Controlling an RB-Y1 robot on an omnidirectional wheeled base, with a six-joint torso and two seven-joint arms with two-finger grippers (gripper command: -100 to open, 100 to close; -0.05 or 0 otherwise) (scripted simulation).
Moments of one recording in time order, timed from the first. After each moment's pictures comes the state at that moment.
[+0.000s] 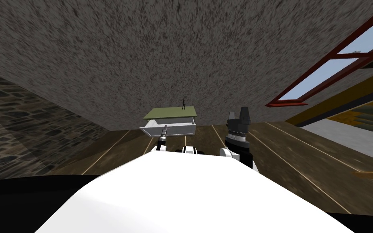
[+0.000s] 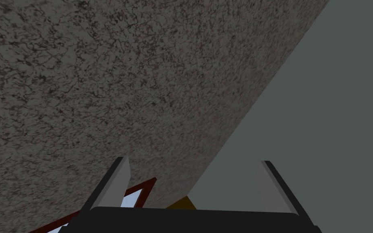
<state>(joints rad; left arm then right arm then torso) -0.06 0.17 0.18 -0.73 -0.06 -0.97 -0.12 0.53 0.01 0.01 -2.32 0.01 -0.53 0.16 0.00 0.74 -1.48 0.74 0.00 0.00</state>
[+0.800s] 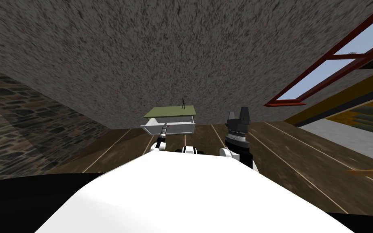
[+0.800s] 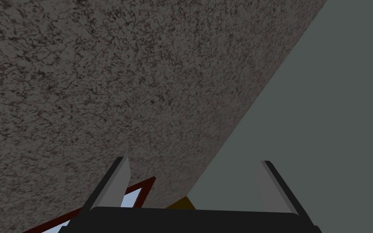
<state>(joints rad) -0.12 0.20 0.18 -0.72 -0.06 -0.89 -0.10 0.53 0.01 0.01 -2.32 0.01 -0.53 0.16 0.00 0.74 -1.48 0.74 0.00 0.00</state>
